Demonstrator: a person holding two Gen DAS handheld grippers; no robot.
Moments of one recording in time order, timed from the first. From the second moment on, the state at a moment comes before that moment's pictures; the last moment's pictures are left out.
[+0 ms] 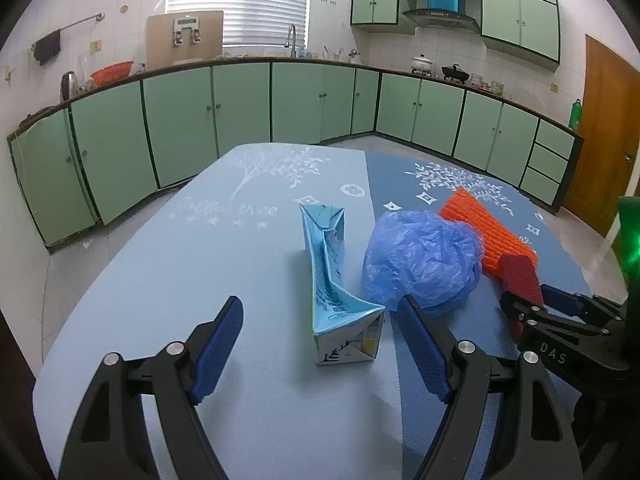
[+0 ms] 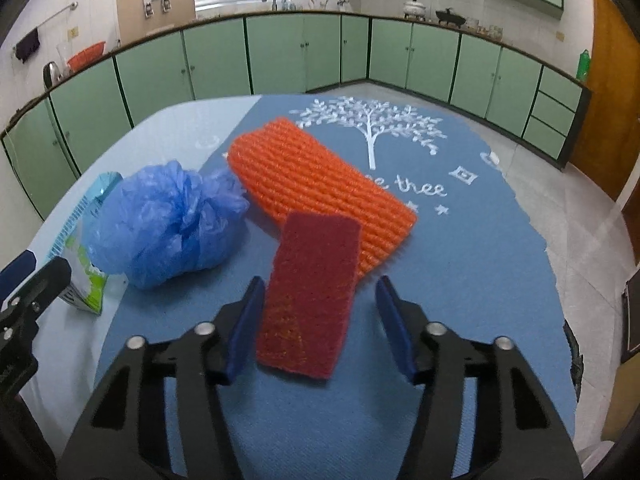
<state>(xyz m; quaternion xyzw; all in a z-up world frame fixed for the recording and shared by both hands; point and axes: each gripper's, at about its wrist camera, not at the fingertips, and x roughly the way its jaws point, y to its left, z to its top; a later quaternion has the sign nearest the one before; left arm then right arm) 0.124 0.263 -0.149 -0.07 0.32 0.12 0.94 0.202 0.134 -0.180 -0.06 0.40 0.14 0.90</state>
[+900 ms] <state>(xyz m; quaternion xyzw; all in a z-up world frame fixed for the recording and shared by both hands) 0.158 0.275 -0.167 -0.11 0.36 0.11 0.92 0.184 0.117 -0.162 -0.03 0.38 0.17 0.91</state>
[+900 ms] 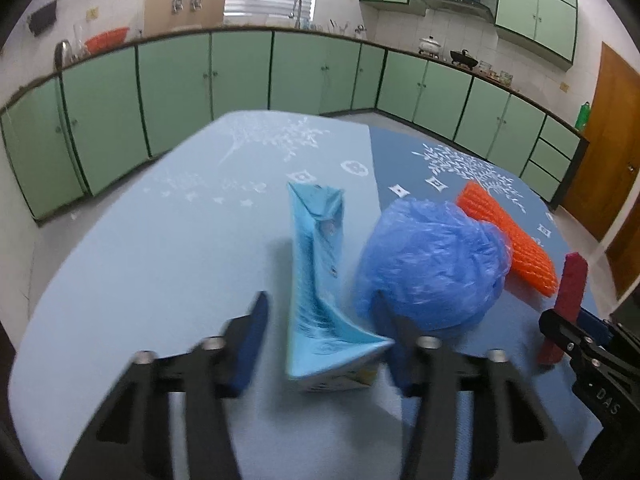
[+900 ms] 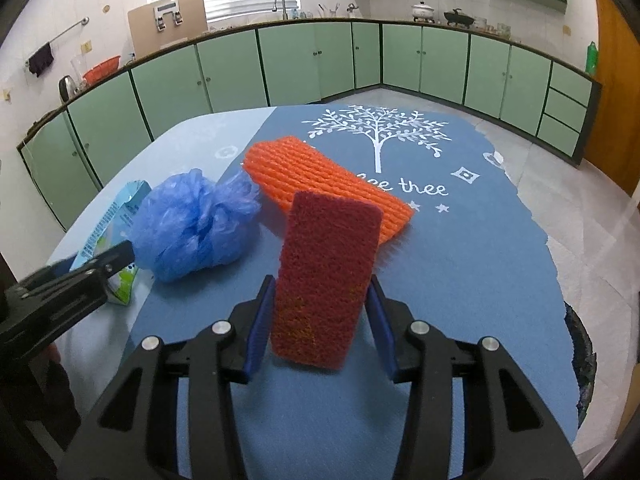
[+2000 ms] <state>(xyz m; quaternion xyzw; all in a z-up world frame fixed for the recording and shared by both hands) 0.121 0.250 -0.158 -0.12 0.37 0.10 0.92 0.156 0.097 -0.128 -0.03 0.36 0.17 0.92</state>
